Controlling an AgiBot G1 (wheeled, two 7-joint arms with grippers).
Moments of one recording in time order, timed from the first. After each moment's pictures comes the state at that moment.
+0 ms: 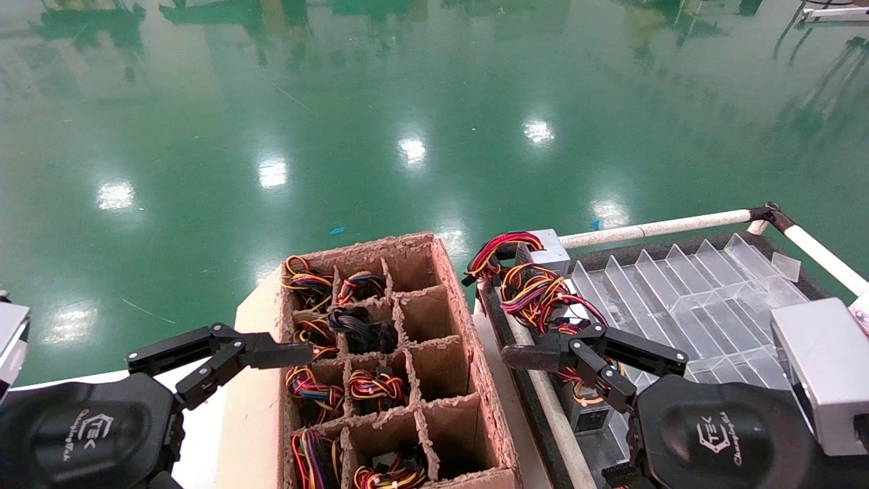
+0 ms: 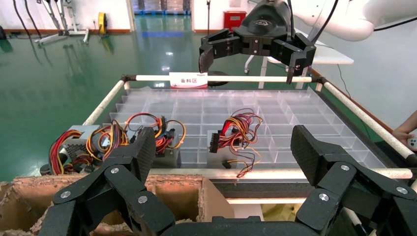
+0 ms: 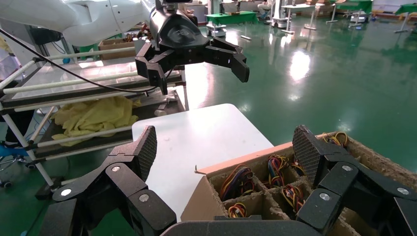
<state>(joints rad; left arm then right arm) -1.08 0.60 0.32 -1.28 0.71 1.48 -0.17 1.08 -0.61 -0.28 1.28 -0.73 -1.50 0.19</state>
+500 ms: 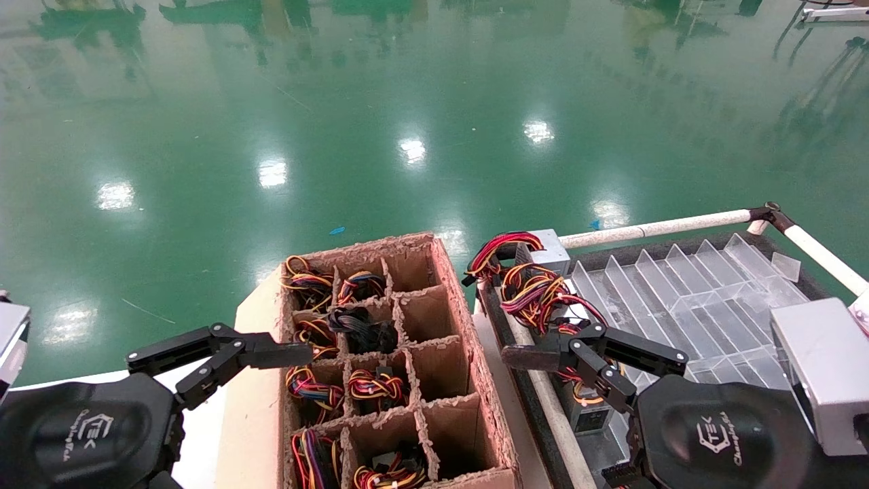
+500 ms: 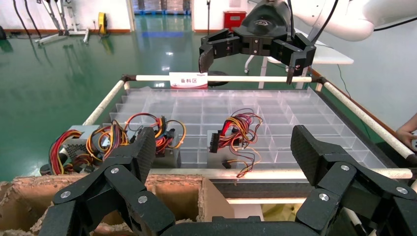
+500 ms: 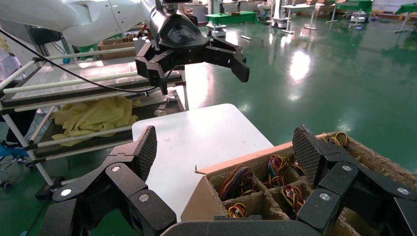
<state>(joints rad) -1.08 0.60 0.32 -1.28 0.71 1.48 -0.17 1.08 -0.61 -0.28 1.28 -0.73 -1.50 0.19</state>
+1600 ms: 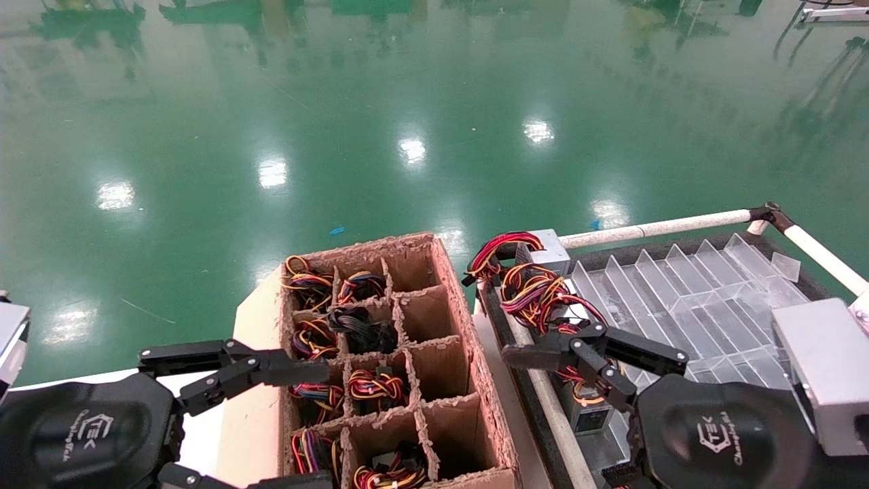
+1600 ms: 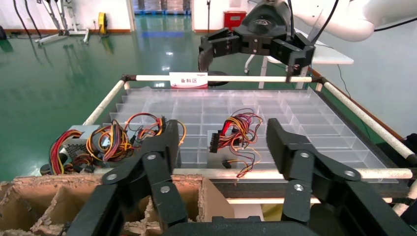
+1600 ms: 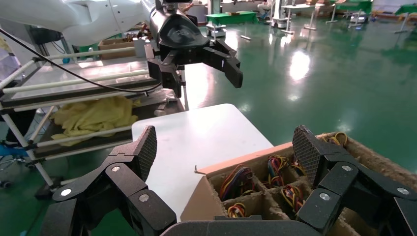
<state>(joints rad) -1.08 0.60 0.32 -1.28 0.71 1.48 -0.17 1.11 -0.63 -0.31 1.26 -0.79 -1.47 0.18</state>
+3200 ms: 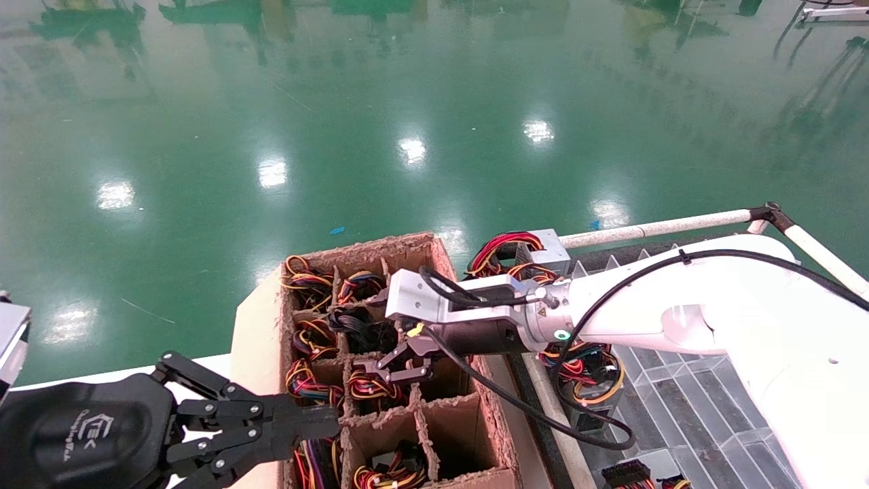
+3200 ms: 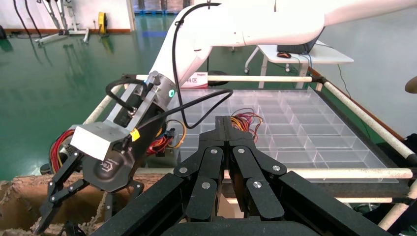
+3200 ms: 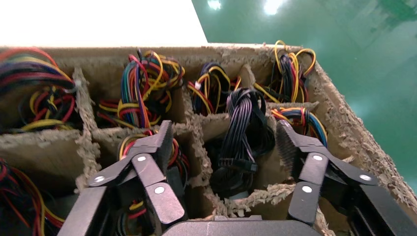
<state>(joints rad) -1.09 0.60 0.32 -1.28 0.71 1.48 -0.17 1.66 -1.36 -0.67 0.29 -1.40 -1.21 -0.42</state>
